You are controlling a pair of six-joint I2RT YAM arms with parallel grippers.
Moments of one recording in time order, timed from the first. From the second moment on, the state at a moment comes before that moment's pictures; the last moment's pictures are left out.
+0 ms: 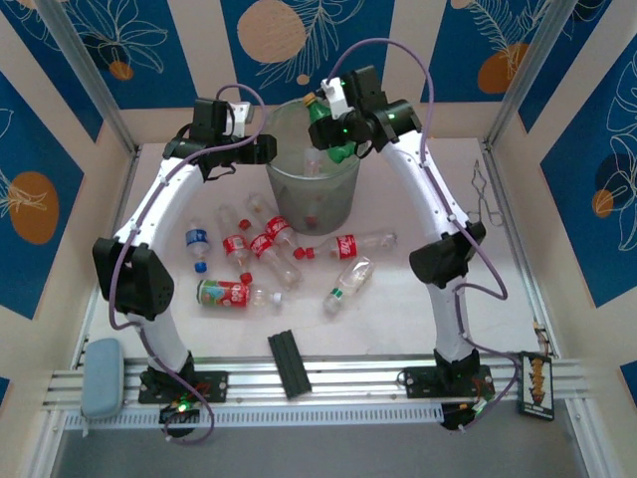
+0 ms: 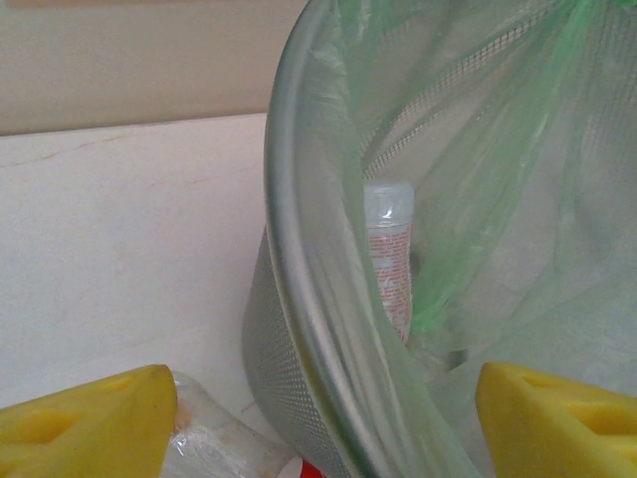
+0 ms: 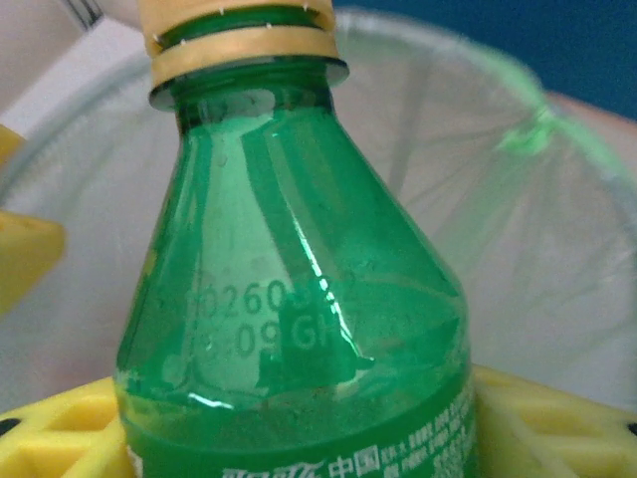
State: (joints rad) left arm -0.26 1.81 1.80 -0.65 0.27 -0.19; right arm 0.49 2.17 2.59 -1.15 -0.08 0.00
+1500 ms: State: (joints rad) left arm -0.28 1.81 1.79 -0.62 0.26 -0.23; right arm 0.48 2.17 2.45 -1.10 -0.16 -0.01
